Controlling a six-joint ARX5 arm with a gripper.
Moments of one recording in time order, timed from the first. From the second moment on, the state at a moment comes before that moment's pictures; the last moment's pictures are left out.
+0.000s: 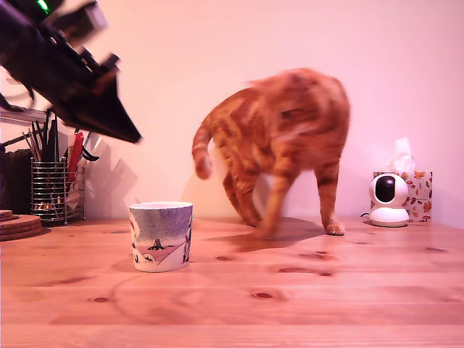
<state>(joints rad) -0.25 1.44 0.99 -0.21 0.43 0.19</state>
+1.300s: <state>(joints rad) -0.17 0.51 0.55 -0.30 0.10 0.01</state>
